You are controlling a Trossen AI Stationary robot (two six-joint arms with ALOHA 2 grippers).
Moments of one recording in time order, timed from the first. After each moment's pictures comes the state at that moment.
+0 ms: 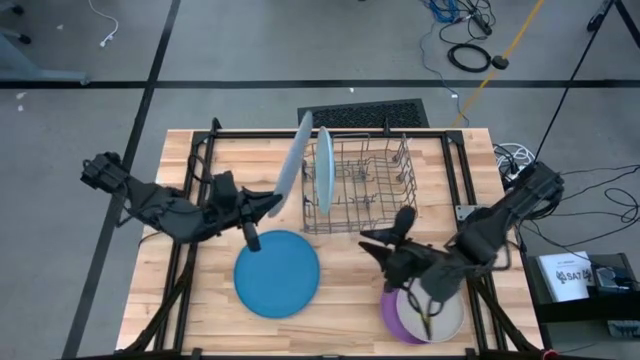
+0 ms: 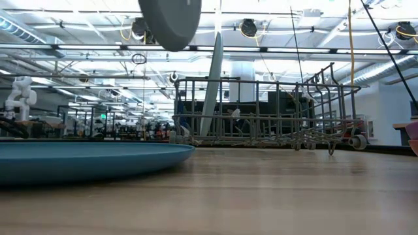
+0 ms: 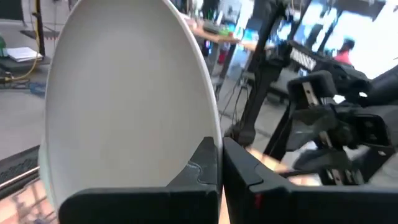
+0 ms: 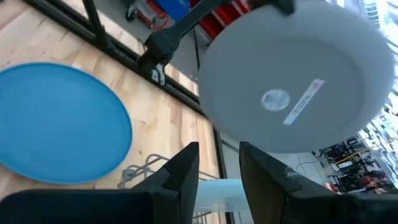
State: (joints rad) left arm -0.52 1.18 1.30 -0.28 -0.93 -0.43; right arm 0.69 1.43 1.40 -0.47 1.03 -0.33
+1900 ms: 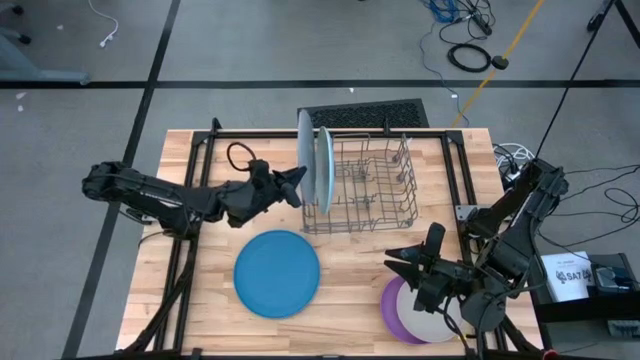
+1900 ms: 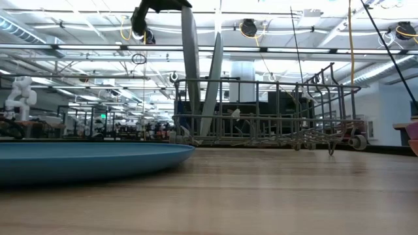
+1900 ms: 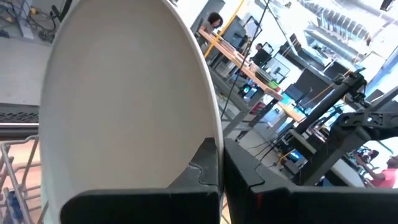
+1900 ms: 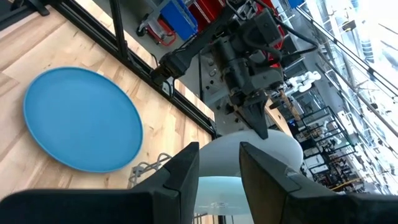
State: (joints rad) left arm -0.16 1.26 0.88 0.33 -0.82 -0.69; right arm 0.89 1.40 1.40 -0.59 1.16 -0.30
